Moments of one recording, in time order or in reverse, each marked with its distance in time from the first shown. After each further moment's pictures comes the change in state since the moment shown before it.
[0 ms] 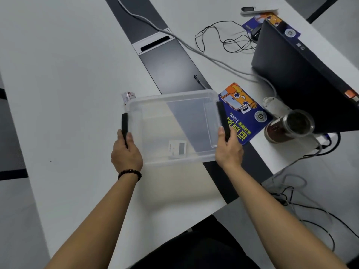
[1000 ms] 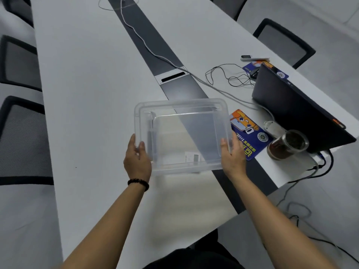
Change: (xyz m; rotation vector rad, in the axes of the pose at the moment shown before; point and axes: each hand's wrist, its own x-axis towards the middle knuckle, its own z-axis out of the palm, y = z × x) left_hand -0.003 0.000 -0.070 -0.373 -0.053 0.107; right_hand -0.041 -0.033 0.006 0.129 0.045 -0.305
